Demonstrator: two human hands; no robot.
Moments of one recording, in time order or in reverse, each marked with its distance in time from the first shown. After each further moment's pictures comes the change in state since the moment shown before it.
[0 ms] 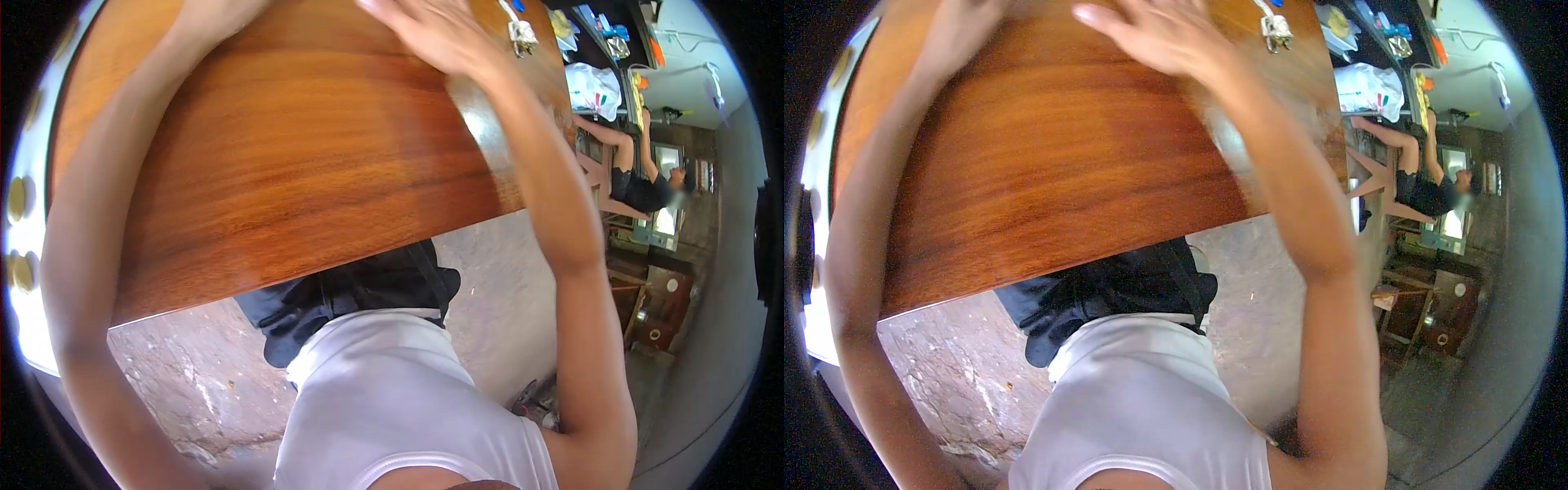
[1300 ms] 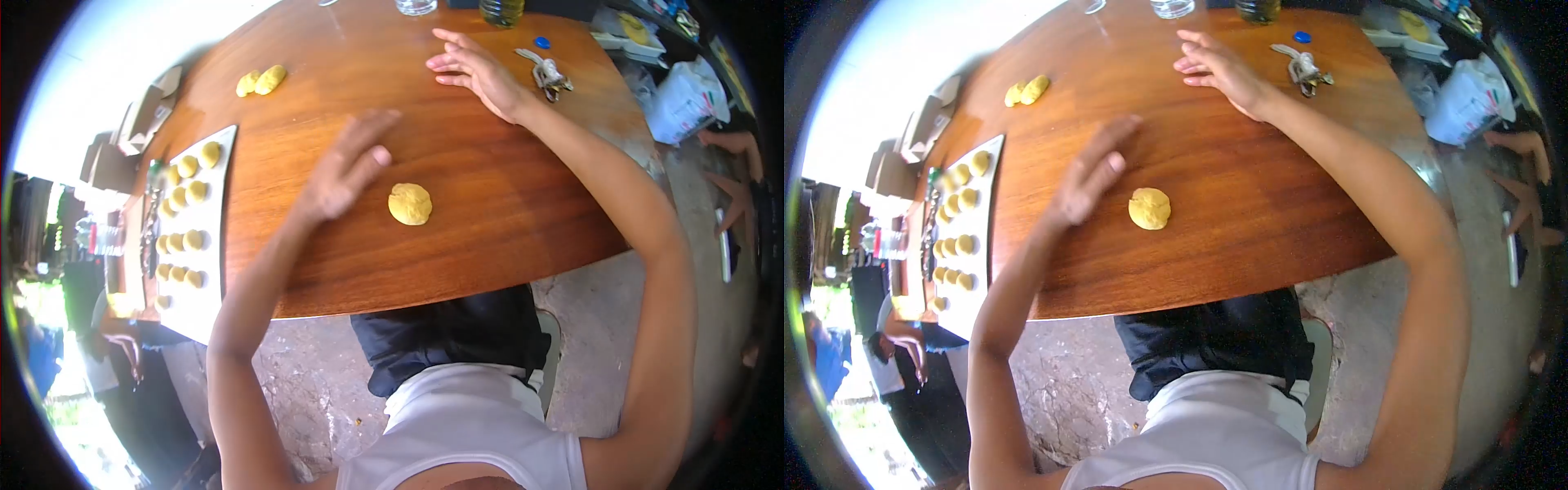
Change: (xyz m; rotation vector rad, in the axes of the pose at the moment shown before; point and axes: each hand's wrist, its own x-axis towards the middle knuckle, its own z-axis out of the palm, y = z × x) left_hand -0.034 0.041 0.013 0.231 -0.591 0.092; right_hand 0.026 0.097 0.024 1.550 0.189 -0.282
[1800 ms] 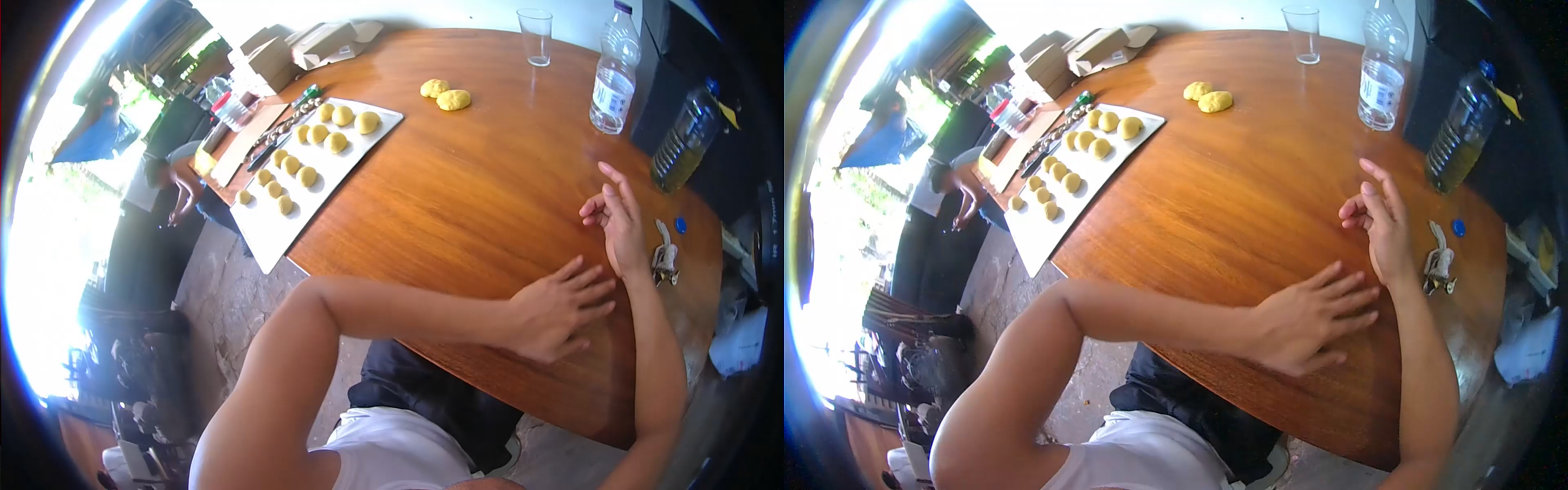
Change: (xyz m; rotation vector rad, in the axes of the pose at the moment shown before) left_hand 0.063 0.093 0.112 0.222 0.008 0.120; right_hand 0.008 0.003 -0.010 0.105 -0.051 0.037
